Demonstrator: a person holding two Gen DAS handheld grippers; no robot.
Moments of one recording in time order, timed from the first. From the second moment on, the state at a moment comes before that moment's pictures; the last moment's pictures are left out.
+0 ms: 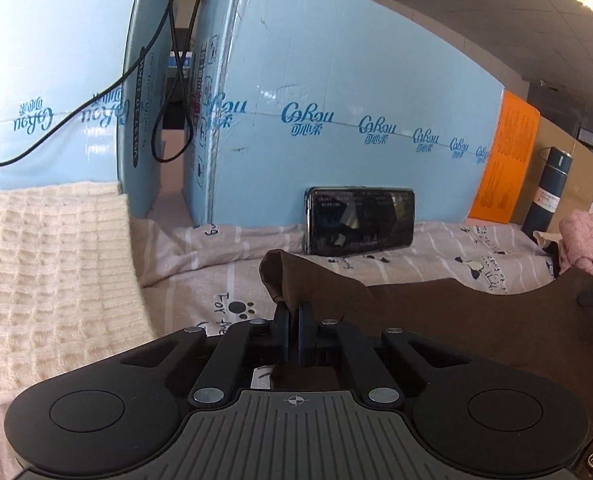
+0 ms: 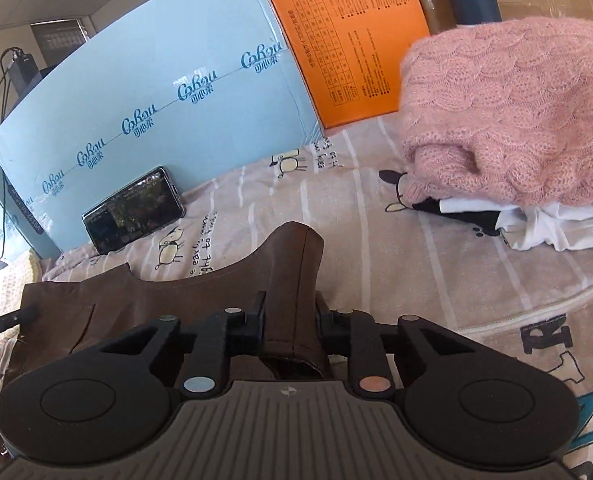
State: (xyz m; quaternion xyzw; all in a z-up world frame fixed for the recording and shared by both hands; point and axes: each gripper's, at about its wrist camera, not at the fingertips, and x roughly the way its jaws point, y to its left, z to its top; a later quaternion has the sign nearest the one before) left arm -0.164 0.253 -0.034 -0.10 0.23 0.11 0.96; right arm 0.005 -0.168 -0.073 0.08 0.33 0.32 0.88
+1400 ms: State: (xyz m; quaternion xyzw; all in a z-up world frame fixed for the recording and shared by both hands) left arm -0.310 0.212 -0.049 -0.14 0.30 0.06 0.94; right arm -0.104 -0.132 -0.057 -0.09 0.30 0.52 0.80
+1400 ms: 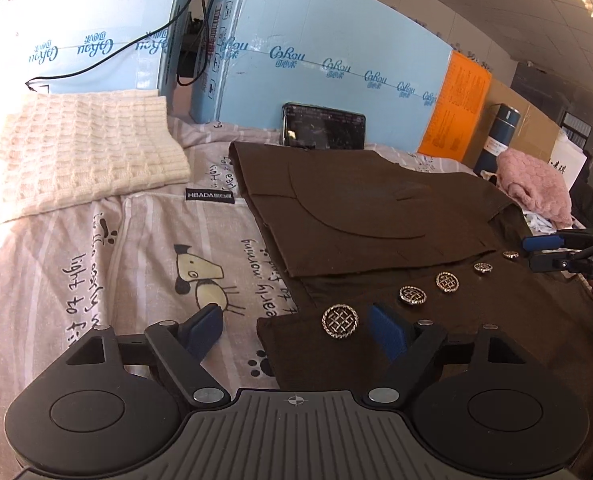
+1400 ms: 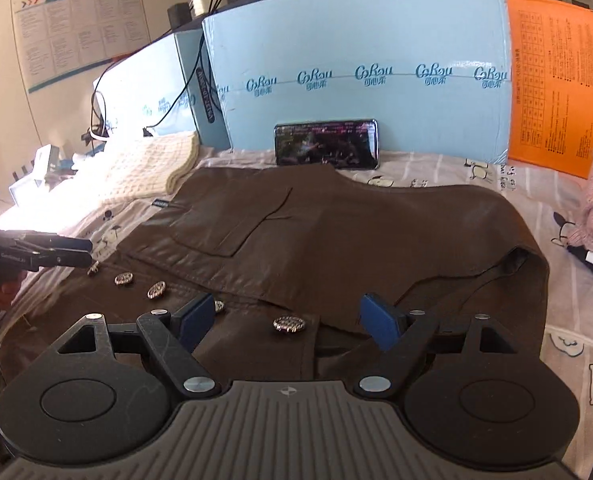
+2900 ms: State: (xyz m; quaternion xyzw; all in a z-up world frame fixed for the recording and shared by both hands) left arm -0.296 0.158 -0.033 0.06 0.23 0.07 0.97; right arm -0.118 -0.187 -0.085 -0.14 0.23 0.38 0.88
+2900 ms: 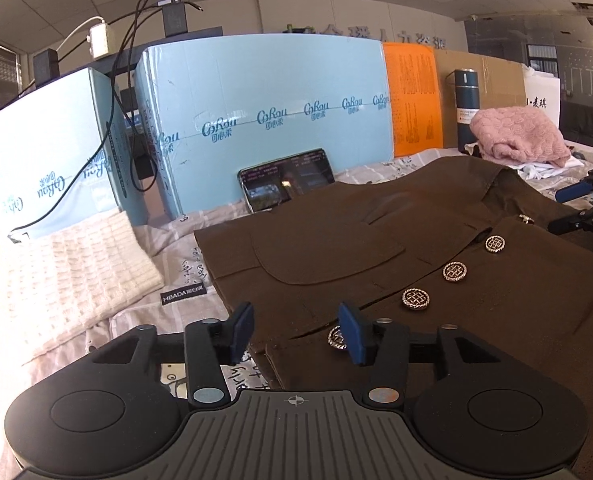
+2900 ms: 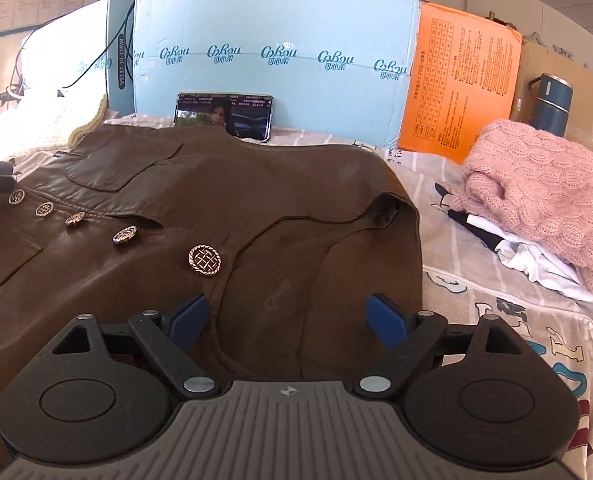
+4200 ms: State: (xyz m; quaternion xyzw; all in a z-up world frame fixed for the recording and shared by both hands) left arm -0.332 0.101 -0.027 0.10 0.17 -0.03 0.98; right arm -0.208 -0.339 -0.103 -0.22 0.19 0.17 0.94
